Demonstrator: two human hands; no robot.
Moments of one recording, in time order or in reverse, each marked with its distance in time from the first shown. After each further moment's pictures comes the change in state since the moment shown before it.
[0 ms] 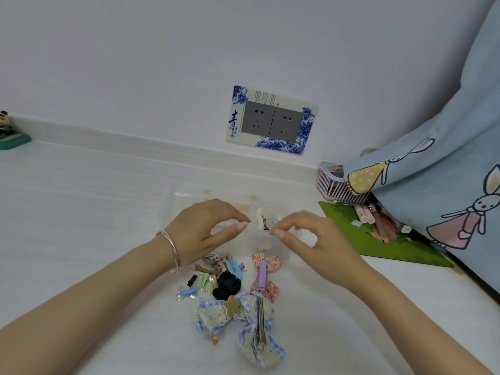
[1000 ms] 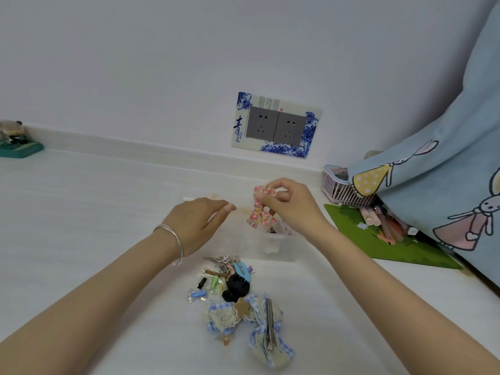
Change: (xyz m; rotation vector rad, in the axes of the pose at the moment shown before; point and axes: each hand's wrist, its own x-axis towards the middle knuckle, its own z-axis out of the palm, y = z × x) left_hand 0.000 -0.018 -0.010 0.148 -0.036 -0.245; right_hand 0.071 -0.007 0.023 0.289 0.120 0.366
